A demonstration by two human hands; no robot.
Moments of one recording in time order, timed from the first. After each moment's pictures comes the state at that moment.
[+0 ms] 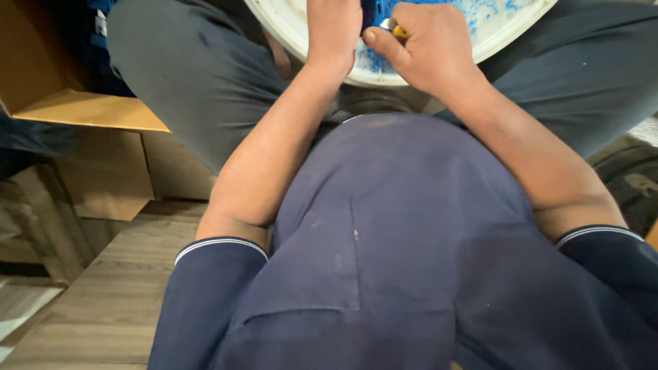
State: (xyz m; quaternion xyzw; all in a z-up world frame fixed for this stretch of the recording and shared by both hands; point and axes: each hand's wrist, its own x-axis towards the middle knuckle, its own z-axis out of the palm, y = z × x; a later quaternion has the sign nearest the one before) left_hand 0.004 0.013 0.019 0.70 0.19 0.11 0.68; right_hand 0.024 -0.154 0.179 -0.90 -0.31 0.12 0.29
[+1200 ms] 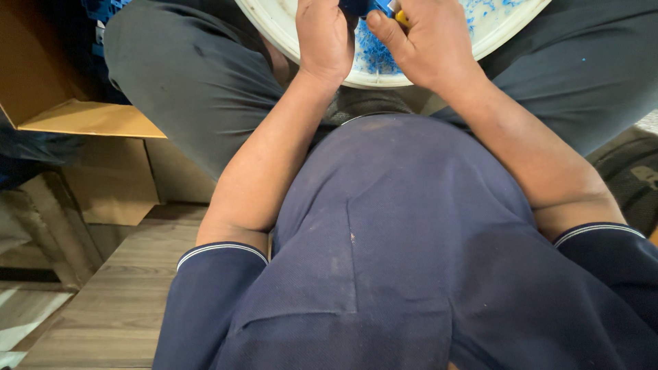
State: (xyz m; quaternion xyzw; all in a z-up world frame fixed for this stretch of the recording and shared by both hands) left_hand -0.007 0.019 0.071 0.53 0.10 0.13 0.83; right_hand 0.030 -0.157 0.175 -0.89 -0.27 0.12 0.35
